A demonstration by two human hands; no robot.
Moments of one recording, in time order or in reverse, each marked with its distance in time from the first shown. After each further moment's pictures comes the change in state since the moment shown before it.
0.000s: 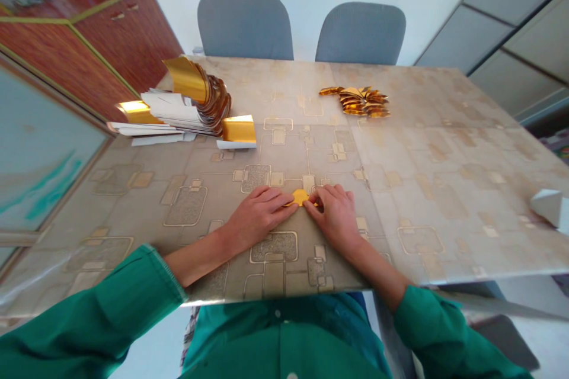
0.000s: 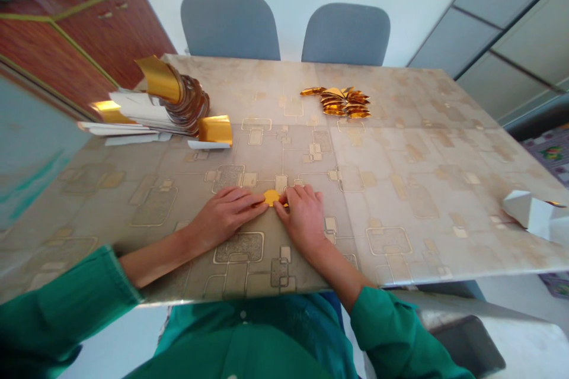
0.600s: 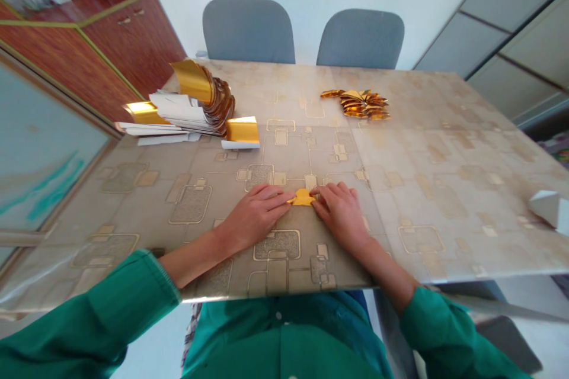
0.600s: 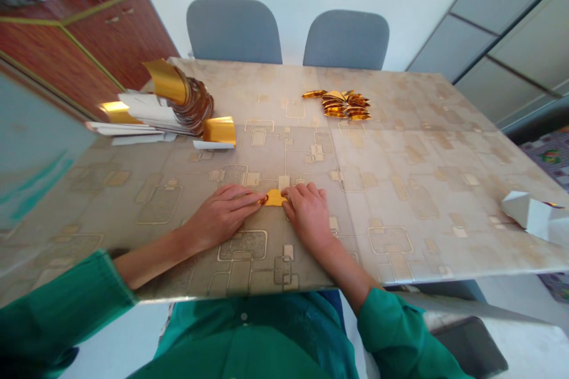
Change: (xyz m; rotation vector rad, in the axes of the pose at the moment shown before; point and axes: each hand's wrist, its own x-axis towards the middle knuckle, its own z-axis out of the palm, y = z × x) left_hand -0.005 -0.001 -0.004 -0.050 0.051 -0.040; right_hand 0.002 0.008 -0.010 -0.045 -0.033 -0.134
